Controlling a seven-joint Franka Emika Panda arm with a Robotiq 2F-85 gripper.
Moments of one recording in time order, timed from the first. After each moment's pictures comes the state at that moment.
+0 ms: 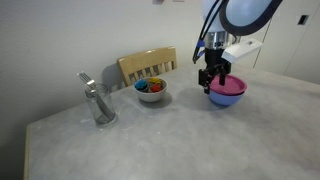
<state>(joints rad) 0.10 0.46 -0.02 -1.98 -0.13 2.35 0.30</state>
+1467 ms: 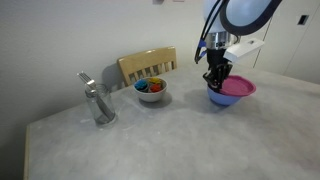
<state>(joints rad) 0.10 0.46 -0.03 -1.98 -0.14 2.31 0.30</state>
